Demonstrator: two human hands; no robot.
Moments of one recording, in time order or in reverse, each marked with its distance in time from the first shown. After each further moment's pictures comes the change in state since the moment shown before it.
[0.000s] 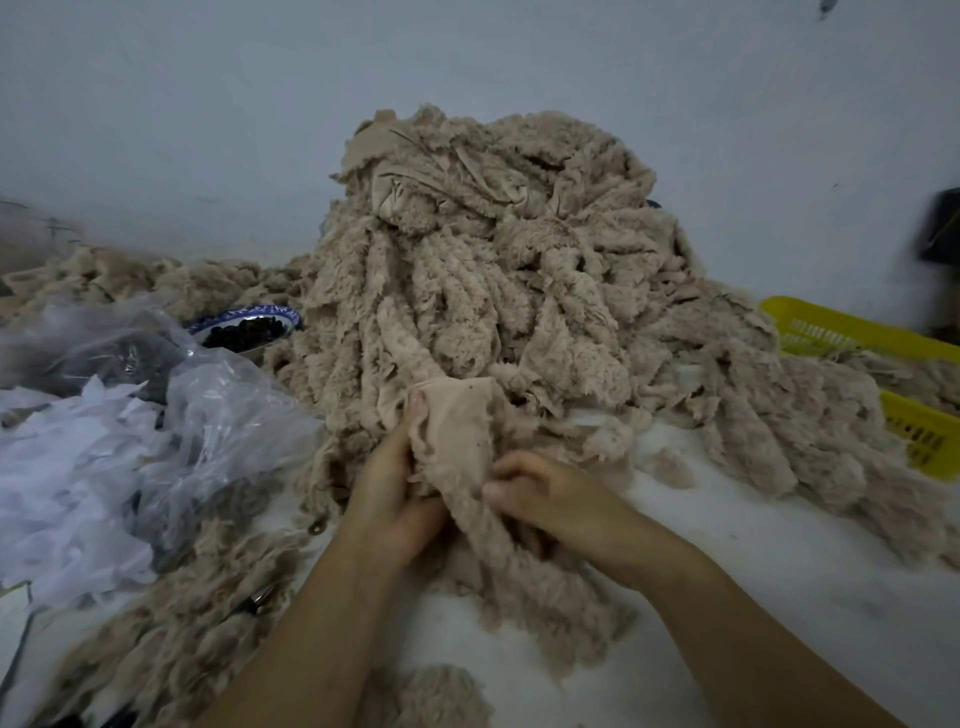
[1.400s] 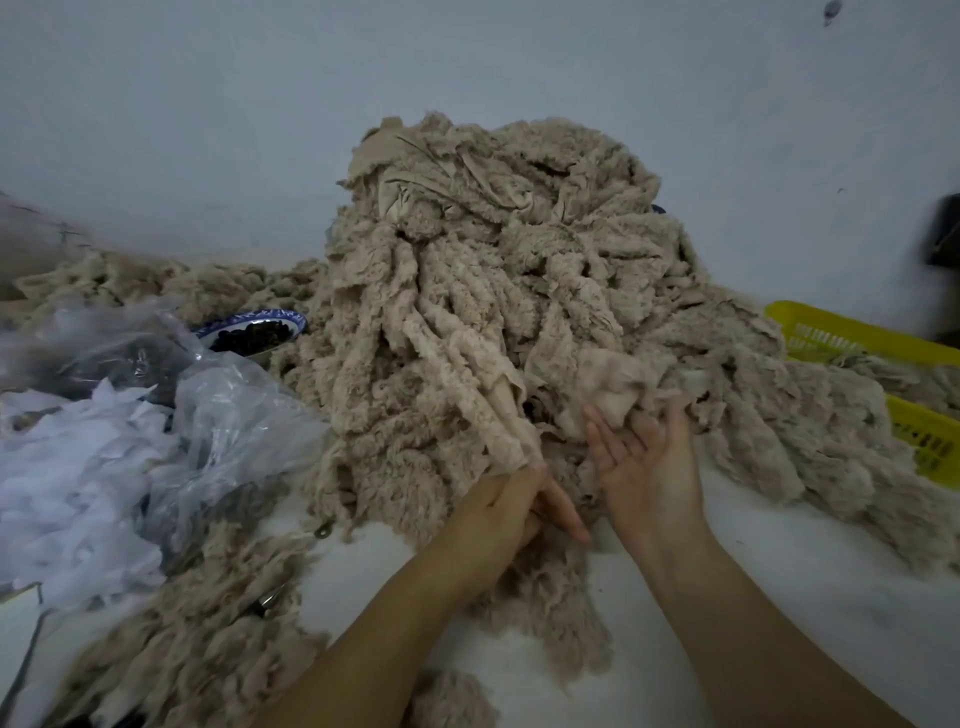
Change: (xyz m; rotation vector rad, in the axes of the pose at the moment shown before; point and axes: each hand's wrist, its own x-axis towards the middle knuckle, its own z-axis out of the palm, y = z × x) left_hand -0.016 -0.045 0.017 1.166 -0.223 0.235; right_hand 0.015 0.013 -0.032 1.279 0.710 -0.170
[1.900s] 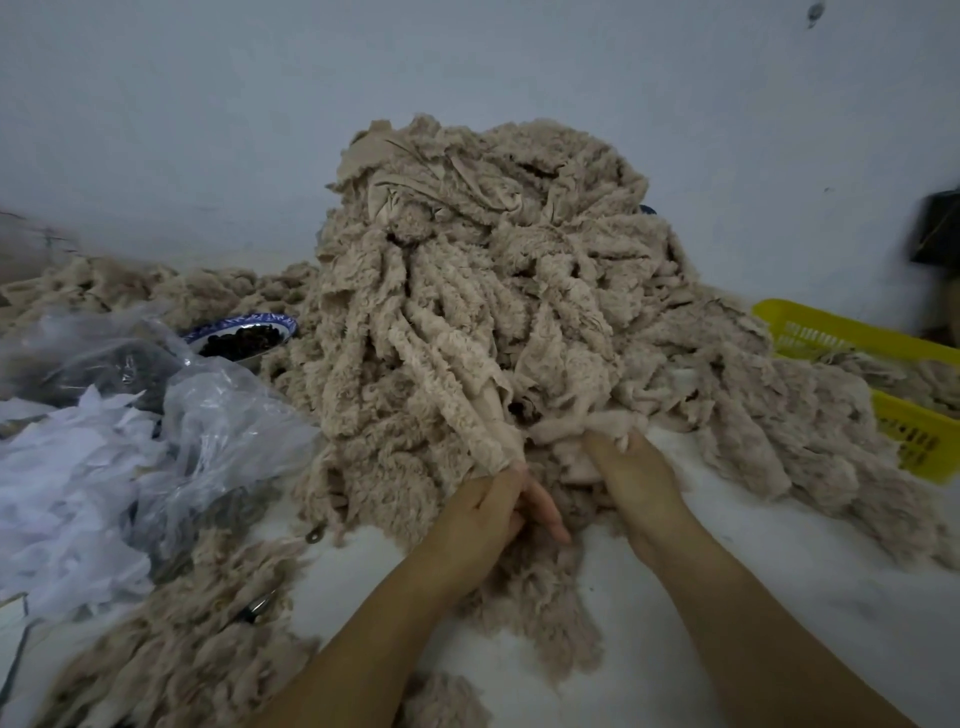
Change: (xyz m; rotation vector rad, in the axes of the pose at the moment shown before) left_hand 0.002 -0.009 0.000 -0.020 0.022 -0.011; right_hand 0.006 0.002 -0.014 -1.026 0.047 -0.191
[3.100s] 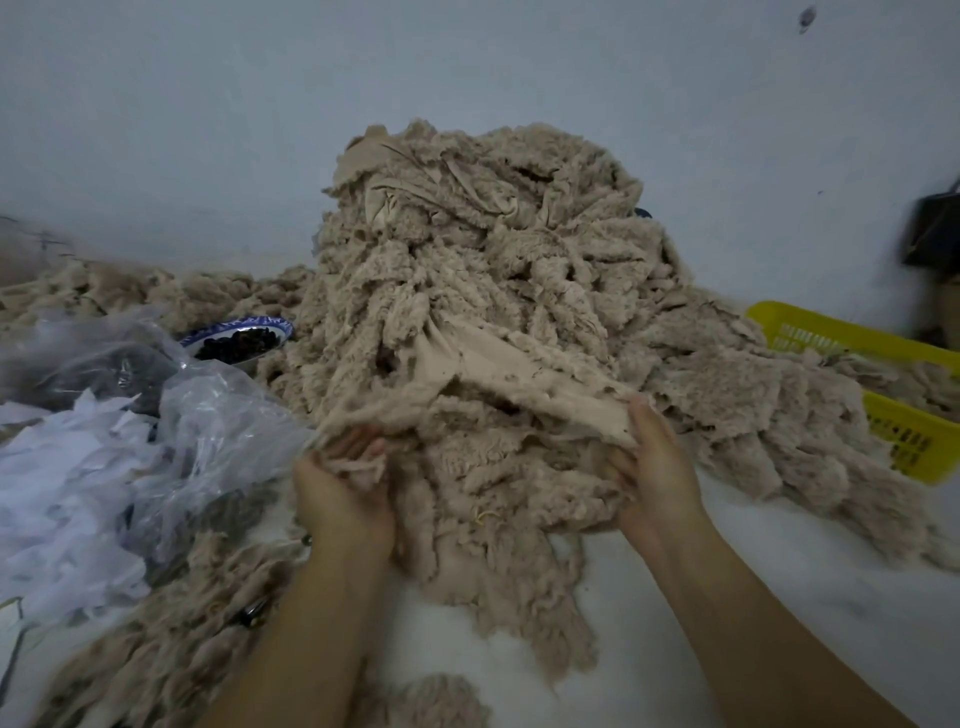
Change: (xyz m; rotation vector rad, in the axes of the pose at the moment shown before) left_hand 0.013 -0.008 -0.067 -1.137 0.948 0.007; right_hand -0.001 -0.014 -0.009 0.588 0.033 0.139
